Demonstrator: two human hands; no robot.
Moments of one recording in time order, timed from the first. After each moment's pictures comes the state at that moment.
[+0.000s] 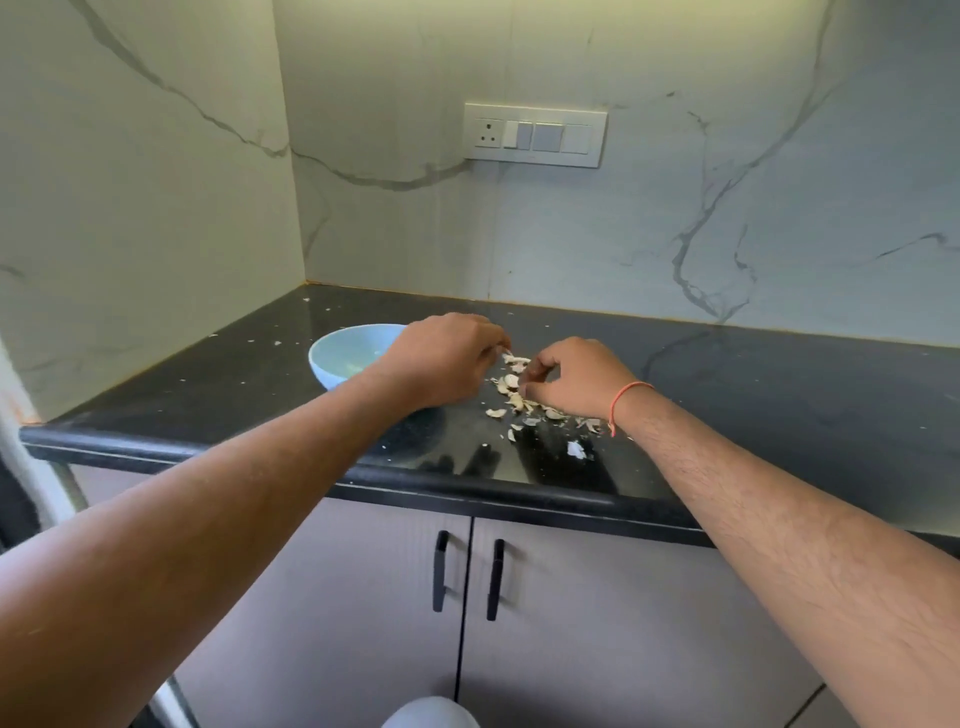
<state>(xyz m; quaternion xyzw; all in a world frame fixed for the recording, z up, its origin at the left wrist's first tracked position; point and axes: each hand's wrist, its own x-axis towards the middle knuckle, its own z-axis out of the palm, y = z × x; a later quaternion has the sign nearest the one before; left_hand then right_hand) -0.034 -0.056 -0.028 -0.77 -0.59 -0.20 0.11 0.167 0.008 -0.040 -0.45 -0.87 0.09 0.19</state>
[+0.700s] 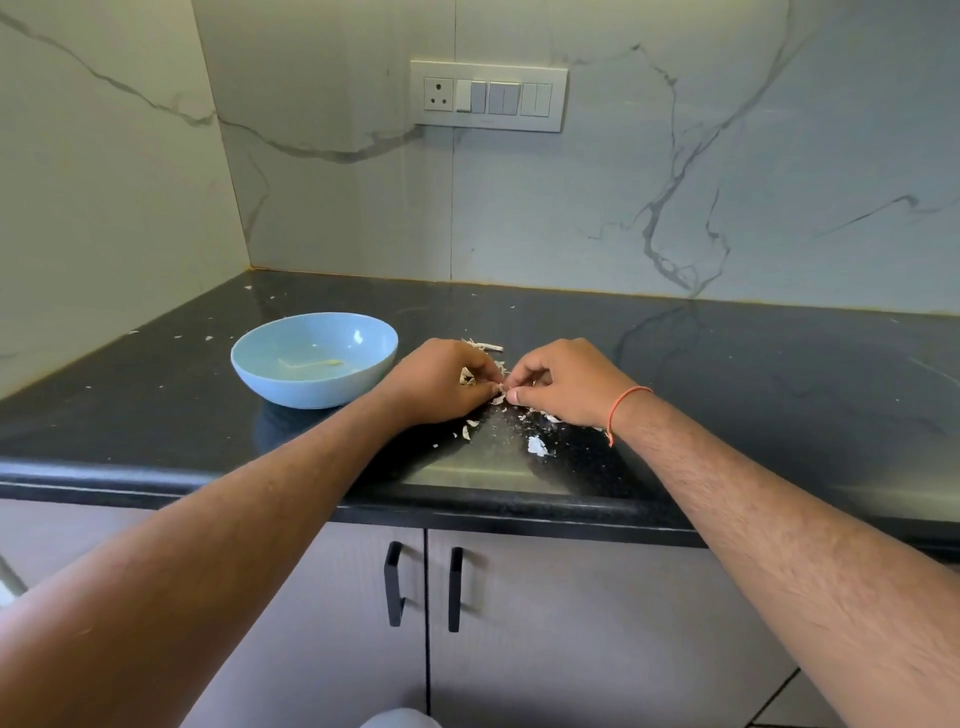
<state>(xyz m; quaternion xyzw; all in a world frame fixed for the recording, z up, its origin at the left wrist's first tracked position) -0.009 0.012 -0.092 -0.78 -0.56 -0.28 -0.06 0.205 0.032 -0.067 -0.42 -0.87 0.13 0.21</state>
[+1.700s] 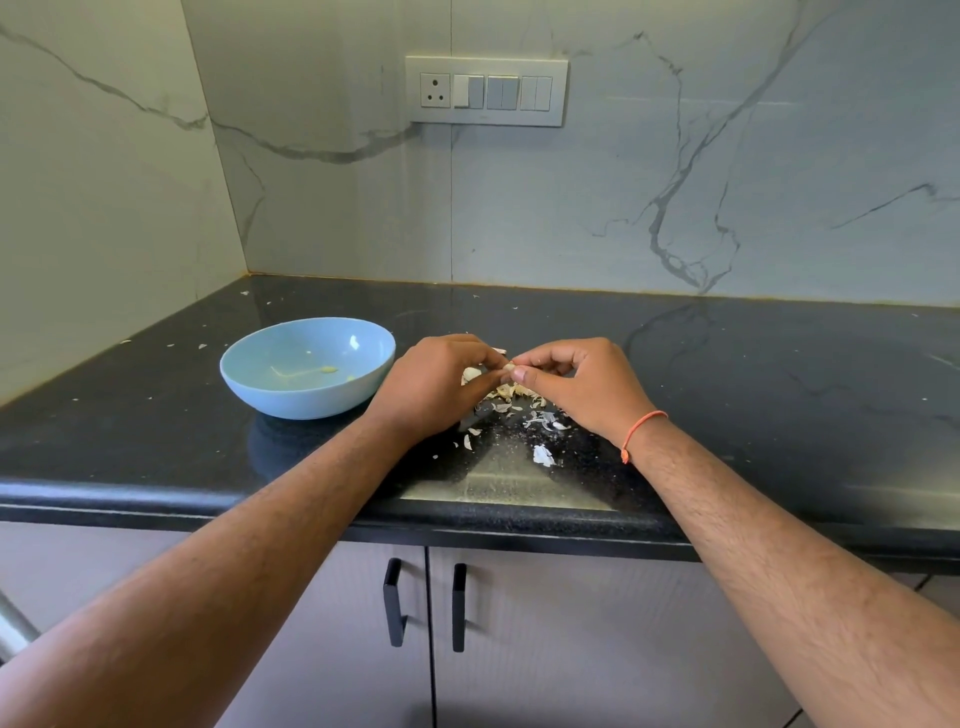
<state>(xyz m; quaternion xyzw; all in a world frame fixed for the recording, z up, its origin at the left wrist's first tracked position) -0.011 0.017 -0.104 -0.78 -0.49 -0.39 0.04 0.211 0.043 -0.092 -0.37 -0.79 0.23 0.43</state>
